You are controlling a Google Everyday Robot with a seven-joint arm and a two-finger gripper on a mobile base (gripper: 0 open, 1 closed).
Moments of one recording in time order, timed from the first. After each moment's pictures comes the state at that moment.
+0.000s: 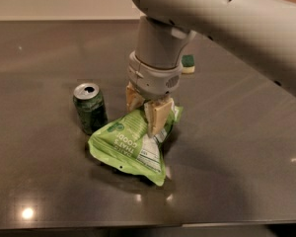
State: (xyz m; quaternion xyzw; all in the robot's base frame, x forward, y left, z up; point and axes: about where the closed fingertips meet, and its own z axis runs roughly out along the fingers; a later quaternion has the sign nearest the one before) arm 0.452 0.002 0.882 -0.91 0.39 0.05 0.08
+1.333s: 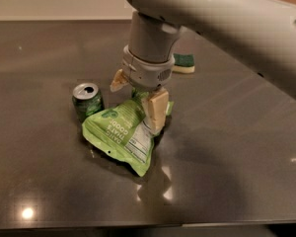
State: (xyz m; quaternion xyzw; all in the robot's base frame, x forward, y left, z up) arm 0.477 0.017 0.883 -0.91 0.39 0.03 0.09
